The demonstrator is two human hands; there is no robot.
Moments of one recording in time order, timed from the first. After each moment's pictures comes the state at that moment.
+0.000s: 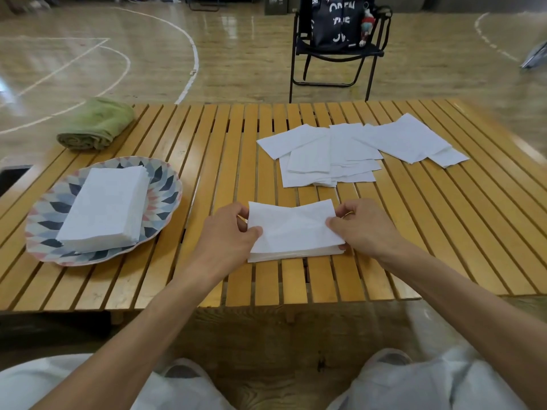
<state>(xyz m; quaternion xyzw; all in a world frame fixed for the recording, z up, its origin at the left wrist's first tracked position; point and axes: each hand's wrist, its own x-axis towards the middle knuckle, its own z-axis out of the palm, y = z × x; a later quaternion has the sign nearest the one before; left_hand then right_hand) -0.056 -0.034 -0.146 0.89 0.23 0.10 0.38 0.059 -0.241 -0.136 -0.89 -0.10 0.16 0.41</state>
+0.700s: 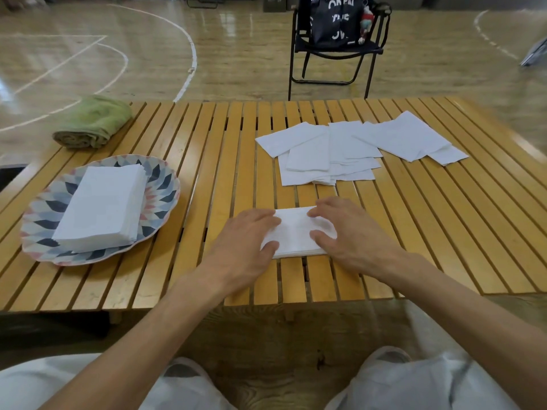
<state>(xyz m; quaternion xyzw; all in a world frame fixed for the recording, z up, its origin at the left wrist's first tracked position) -0.060 -0.049 -0.154 0.98 0.05 0.05 0.20 0.050 -0.242 -0.144 -0.92 -0.36 0.05 0.16</state>
